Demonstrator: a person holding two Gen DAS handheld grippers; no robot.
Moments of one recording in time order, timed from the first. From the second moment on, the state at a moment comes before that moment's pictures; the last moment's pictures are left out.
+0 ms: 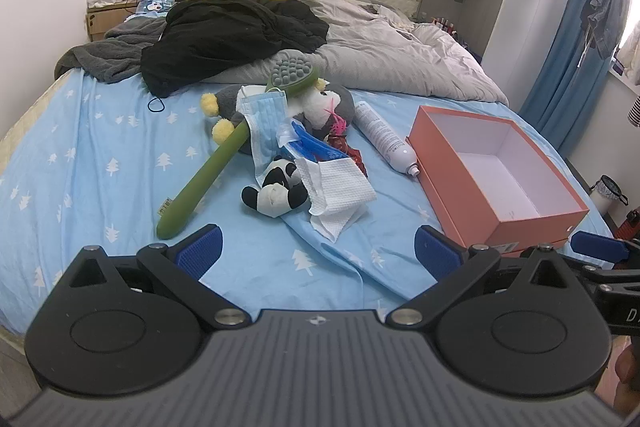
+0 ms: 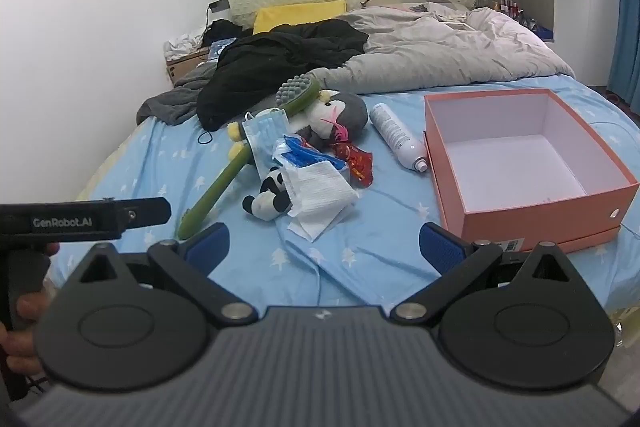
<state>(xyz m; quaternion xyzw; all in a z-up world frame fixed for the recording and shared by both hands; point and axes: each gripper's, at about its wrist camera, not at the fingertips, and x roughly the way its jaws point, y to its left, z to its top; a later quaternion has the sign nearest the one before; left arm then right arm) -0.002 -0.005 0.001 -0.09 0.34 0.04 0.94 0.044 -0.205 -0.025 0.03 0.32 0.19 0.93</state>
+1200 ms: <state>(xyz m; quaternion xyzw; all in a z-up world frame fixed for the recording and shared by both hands) 0.005 -0.004 -0.007 -0.09 0.35 0.04 0.93 0.046 -0.204 -0.031 0.02 0.32 0.18 0.93</state>
